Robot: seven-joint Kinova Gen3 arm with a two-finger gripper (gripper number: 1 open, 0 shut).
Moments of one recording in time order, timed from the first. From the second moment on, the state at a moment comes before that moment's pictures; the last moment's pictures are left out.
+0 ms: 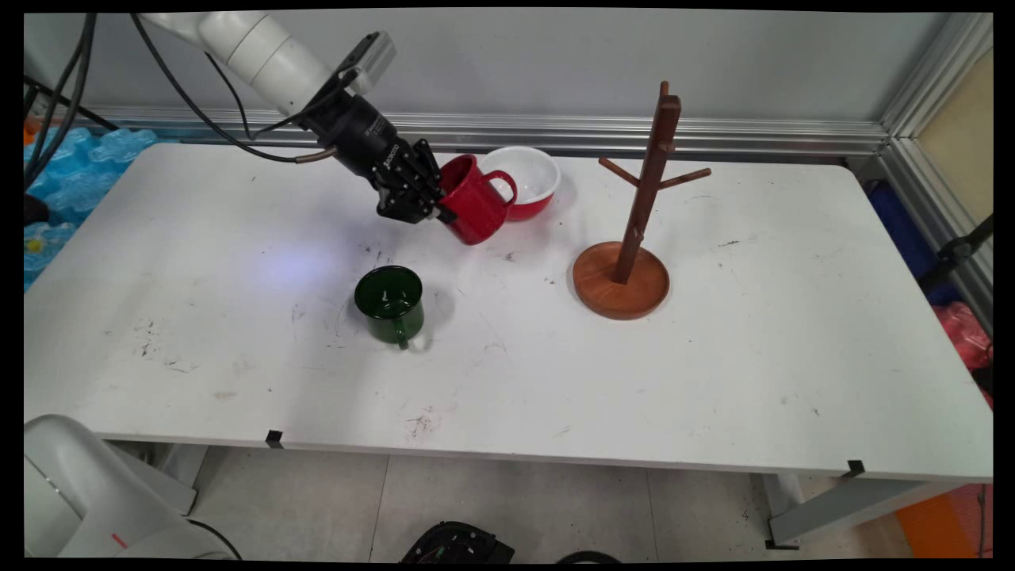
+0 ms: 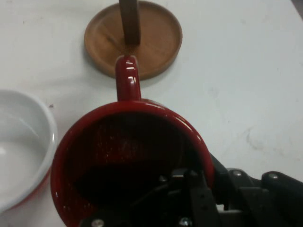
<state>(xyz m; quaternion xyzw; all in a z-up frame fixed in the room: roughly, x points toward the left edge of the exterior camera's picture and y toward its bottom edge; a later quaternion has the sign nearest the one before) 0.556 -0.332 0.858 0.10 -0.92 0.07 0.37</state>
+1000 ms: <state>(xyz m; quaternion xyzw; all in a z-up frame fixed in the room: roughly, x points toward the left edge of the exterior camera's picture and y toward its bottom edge) 0.581 -0.334 0.842 0.08 -0.94 0.08 0.31</state>
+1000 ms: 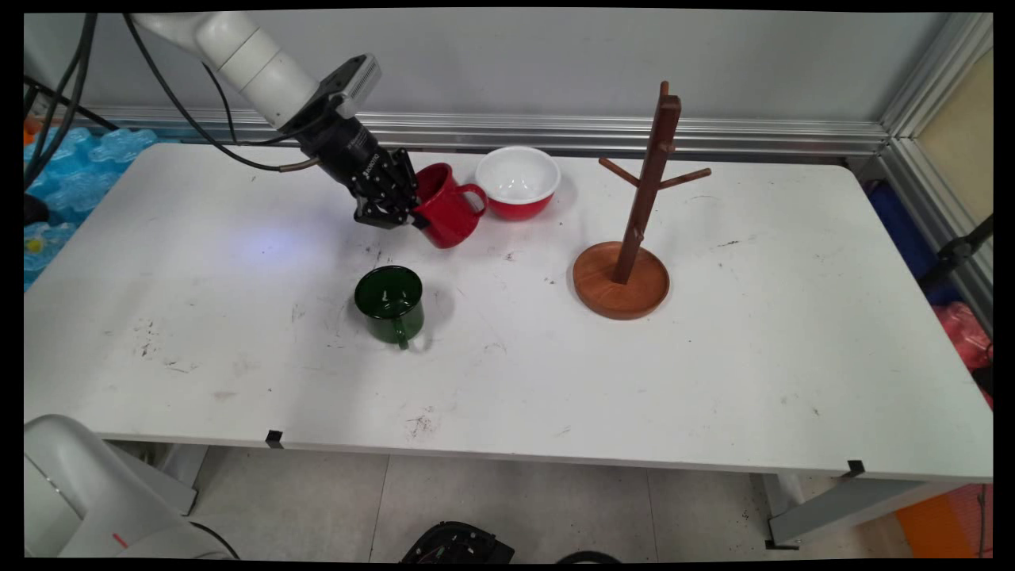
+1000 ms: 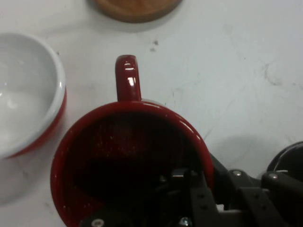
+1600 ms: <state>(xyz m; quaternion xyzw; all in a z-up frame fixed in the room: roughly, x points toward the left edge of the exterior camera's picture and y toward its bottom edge) 0.585 -0.335 0.840 0.09 -0.95 0.07 0.29</state>
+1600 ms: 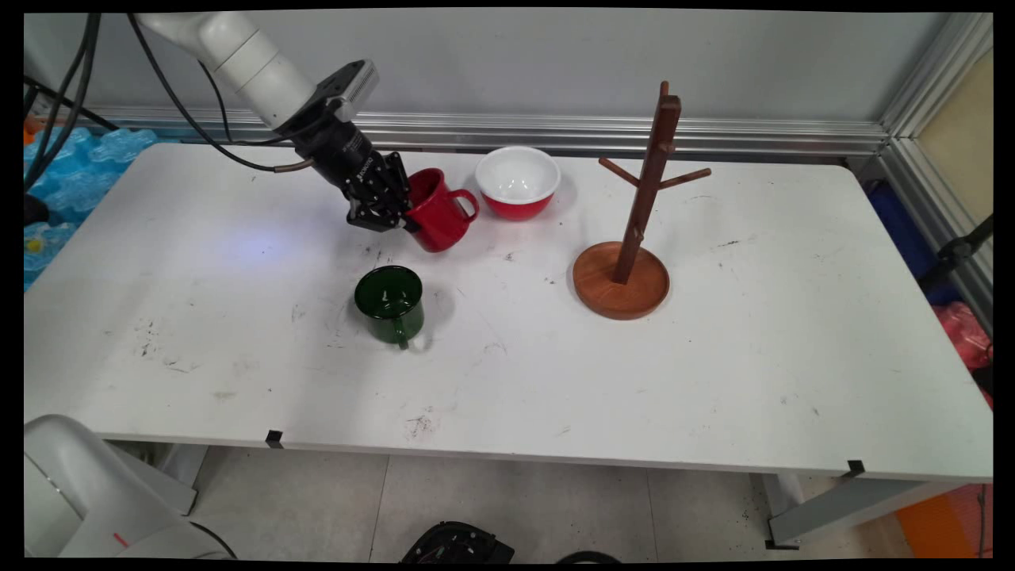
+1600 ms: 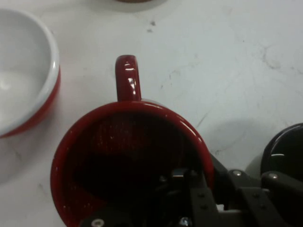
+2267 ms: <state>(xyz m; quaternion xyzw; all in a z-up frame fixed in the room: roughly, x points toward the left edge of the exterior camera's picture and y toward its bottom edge) 0.586 -0.334 0.836 0.10 -0.95 0.05 0.28</state>
